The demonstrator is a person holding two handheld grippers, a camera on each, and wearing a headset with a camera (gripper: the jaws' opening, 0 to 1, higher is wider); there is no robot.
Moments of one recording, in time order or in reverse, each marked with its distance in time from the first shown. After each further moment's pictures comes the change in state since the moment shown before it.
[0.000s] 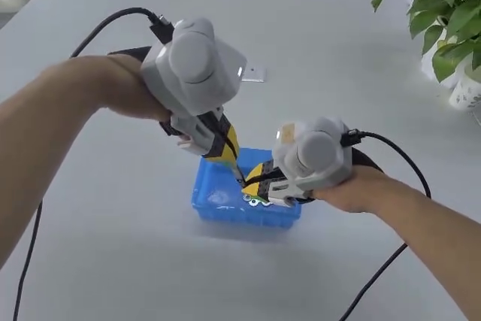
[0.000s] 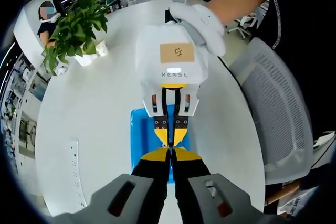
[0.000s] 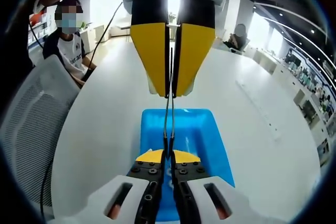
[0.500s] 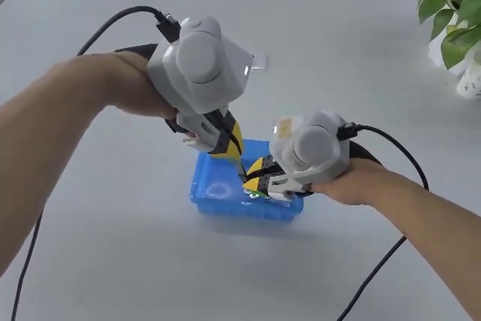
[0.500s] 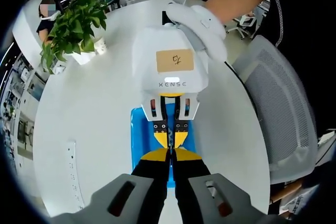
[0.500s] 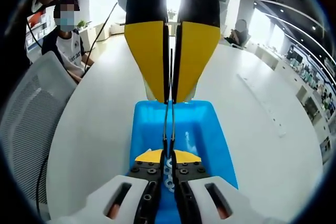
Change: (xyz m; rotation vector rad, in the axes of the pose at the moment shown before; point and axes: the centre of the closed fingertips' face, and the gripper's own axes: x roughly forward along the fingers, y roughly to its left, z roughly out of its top) left arm 0.016 0.009 -0.006 0.004 -0.004 -0.011; right arm 0.013 -0.006 -0.012 0.012 0.024 0.017
